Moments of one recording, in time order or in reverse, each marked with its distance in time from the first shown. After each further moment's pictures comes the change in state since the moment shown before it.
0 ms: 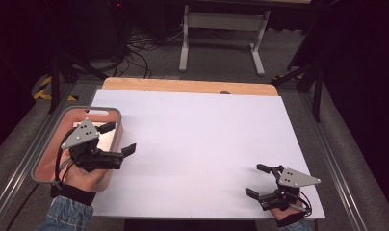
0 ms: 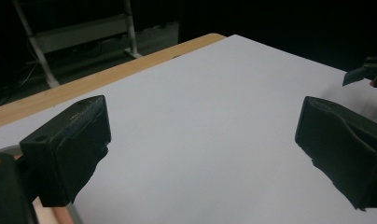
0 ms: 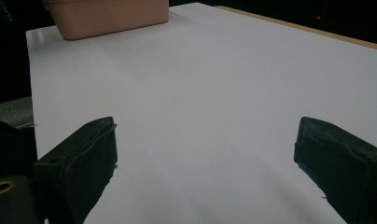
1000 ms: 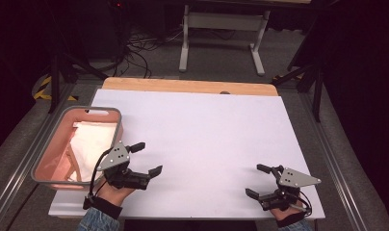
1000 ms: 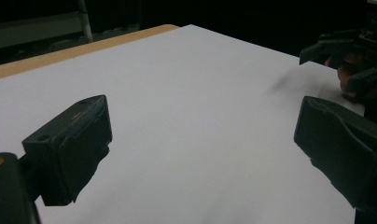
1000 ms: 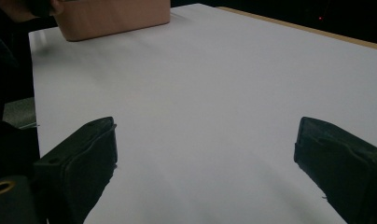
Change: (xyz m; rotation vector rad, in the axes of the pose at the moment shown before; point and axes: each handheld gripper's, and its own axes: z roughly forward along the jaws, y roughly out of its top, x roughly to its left) left arm -0.038 -0.058 0.054 -0.034 -0.149 -0.015; right arm 0.000 0.000 0.000 -0.003 0.006 0.001
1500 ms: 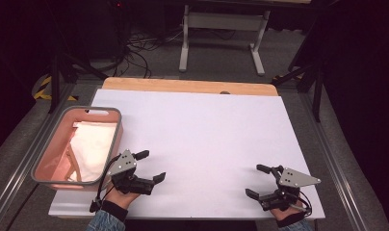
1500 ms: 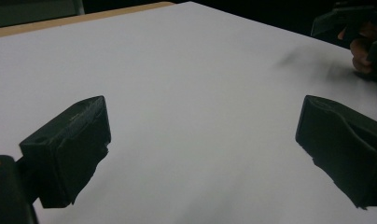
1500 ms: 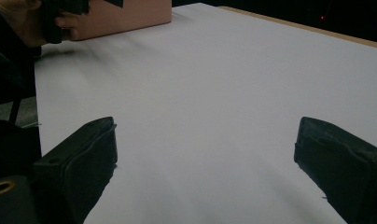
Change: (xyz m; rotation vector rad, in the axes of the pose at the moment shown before) left arm 0.005 -0.034 0.017 0.045 0.001 -0.024; right arm 0.000 -0.001 0.000 0.001 0.007 0.002
